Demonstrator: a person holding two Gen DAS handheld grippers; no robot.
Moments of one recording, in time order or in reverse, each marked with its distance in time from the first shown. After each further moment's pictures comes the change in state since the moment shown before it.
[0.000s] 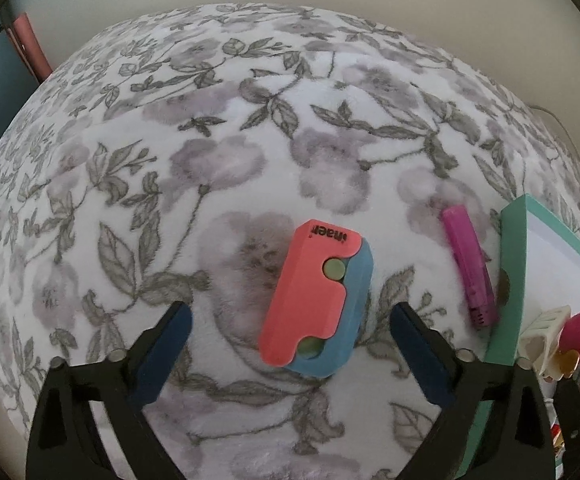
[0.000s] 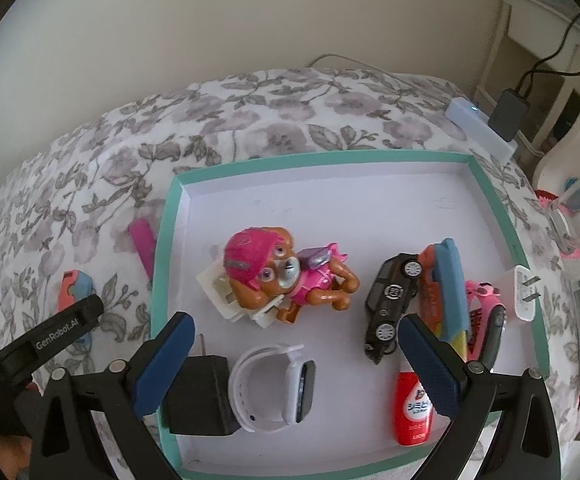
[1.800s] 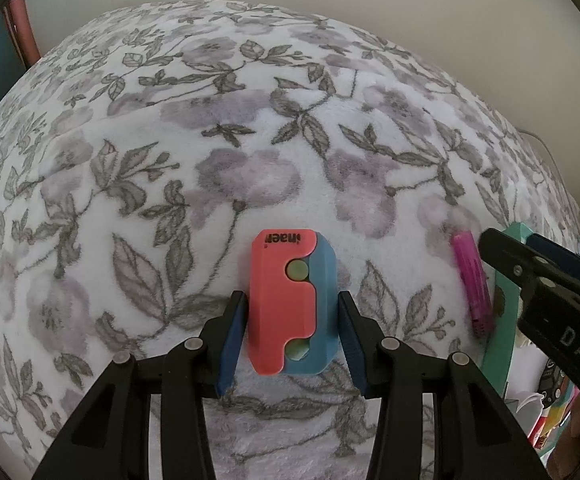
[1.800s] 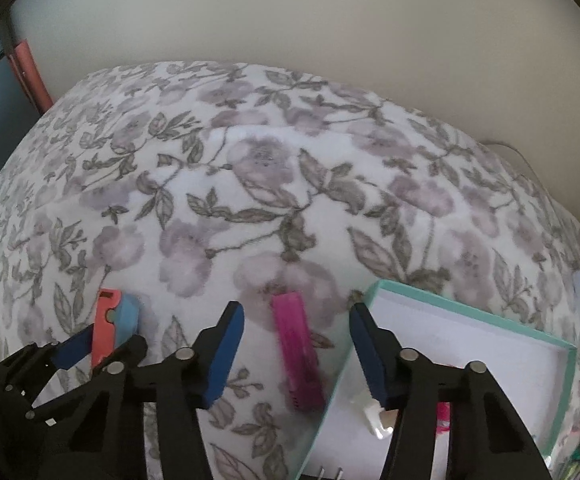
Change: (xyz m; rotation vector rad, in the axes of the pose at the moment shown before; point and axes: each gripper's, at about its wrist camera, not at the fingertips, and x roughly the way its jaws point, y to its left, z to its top) left arm -0.010 0.066 0.014 -0.029 -0.007 -0.116; right arm 0.040 0.142 0.066 -0.452 0.033 0.154
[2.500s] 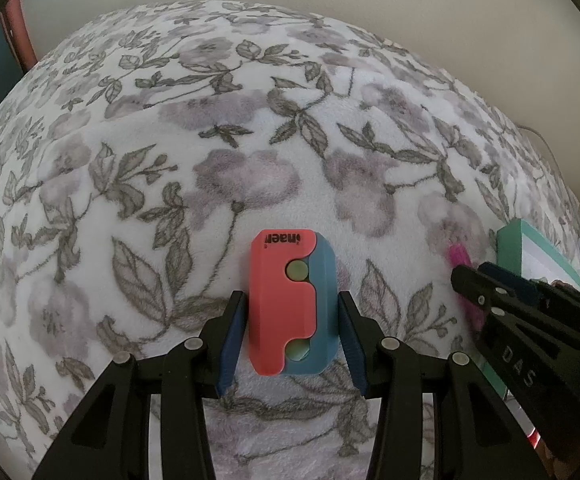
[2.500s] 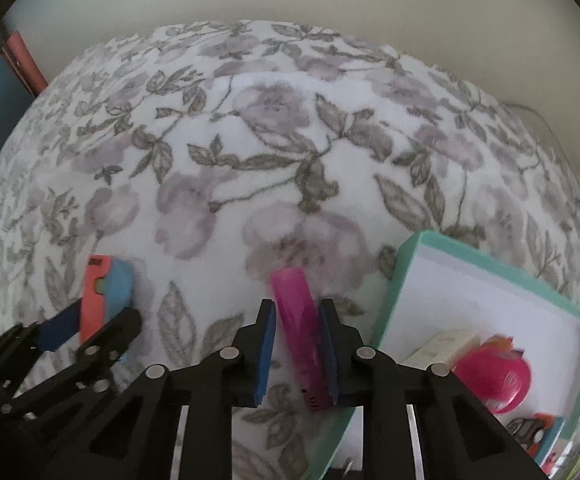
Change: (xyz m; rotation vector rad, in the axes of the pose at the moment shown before) left arm 0.004 -0.007 0.001 0.013 0.000 0.020; right arm 0.030 0.004 -0.012 0.030 0.120 0.047
